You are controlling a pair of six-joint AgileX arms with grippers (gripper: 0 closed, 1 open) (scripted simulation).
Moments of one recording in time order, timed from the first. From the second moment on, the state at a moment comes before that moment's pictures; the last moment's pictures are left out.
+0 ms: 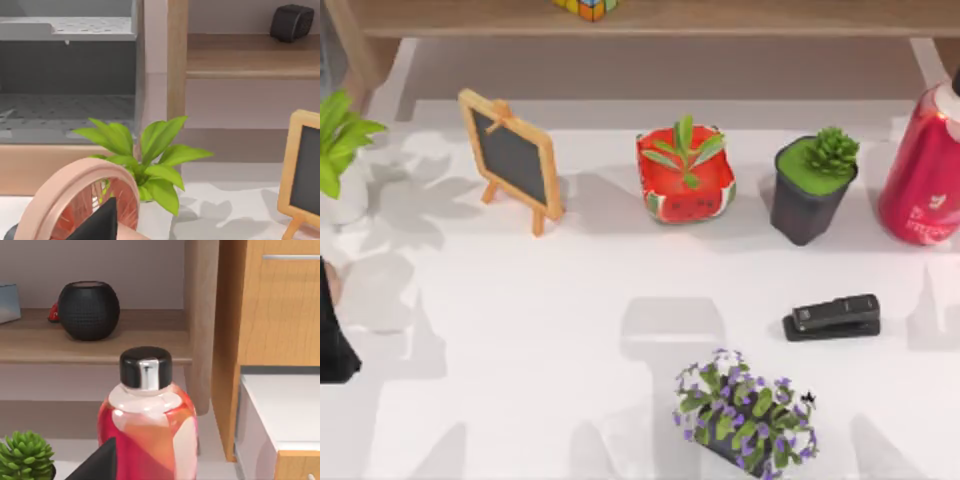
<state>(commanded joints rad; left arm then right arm) 0.00 0.00 0.00 0.00 0.00 0.00 -0.07 0.23 0.12 0.15 -0.08 0.00</state>
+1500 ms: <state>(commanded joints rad) 0.00 0.00 0.00 0.00 0.00 0.00 -0.37 1.20 0.51 0.70 -0.37 -0.07</state>
